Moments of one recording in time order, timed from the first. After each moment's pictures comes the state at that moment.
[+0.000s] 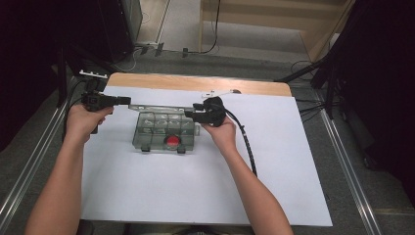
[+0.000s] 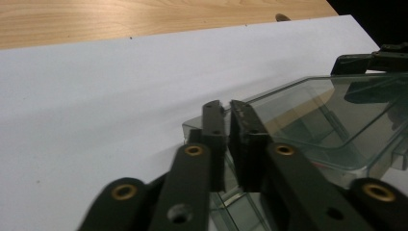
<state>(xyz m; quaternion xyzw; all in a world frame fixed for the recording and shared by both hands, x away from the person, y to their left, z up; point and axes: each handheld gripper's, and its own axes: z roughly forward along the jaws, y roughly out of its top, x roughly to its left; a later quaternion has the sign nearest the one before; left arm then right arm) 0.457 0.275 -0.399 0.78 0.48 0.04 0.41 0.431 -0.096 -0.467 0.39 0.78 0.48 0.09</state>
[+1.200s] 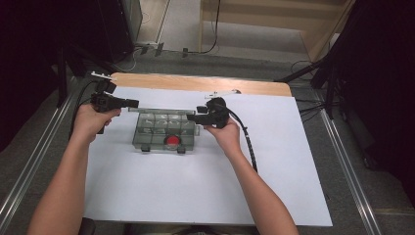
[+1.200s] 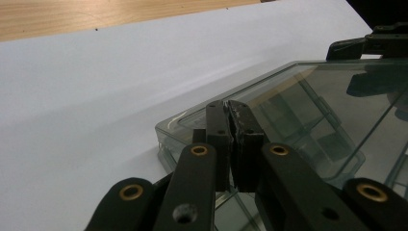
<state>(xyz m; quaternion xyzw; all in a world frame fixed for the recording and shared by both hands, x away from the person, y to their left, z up) 0.460 0.256 -0.407 0.80 0.45 0.02 0.40 0.426 -0.106 -0.466 0.40 0.78 0.47 0.06</state>
